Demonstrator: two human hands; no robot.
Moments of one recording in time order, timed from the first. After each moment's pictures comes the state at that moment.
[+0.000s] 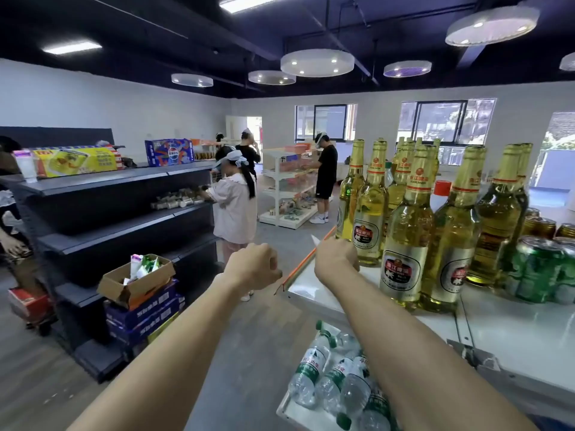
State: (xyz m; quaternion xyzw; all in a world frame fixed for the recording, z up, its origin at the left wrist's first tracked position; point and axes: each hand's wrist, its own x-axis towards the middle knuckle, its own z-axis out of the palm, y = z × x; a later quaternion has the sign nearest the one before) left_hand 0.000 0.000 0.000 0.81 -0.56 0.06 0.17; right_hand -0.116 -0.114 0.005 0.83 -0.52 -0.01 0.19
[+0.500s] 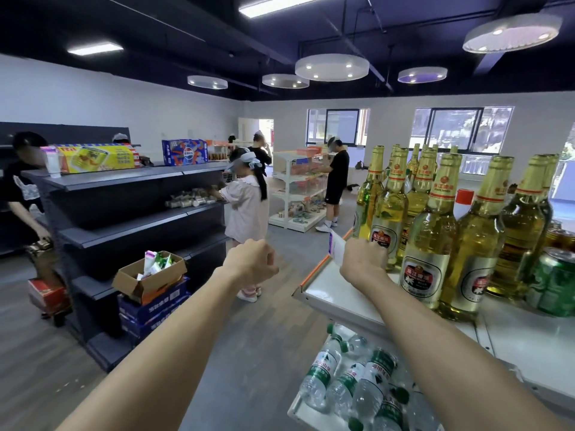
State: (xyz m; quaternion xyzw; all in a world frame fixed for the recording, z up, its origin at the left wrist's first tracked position) left_hand 0.032 0.026 0.008 0.83 -0.53 0.07 0.17; right_hand -0.137 -0.113 0.011 0.83 -0.53 0.11 0.13
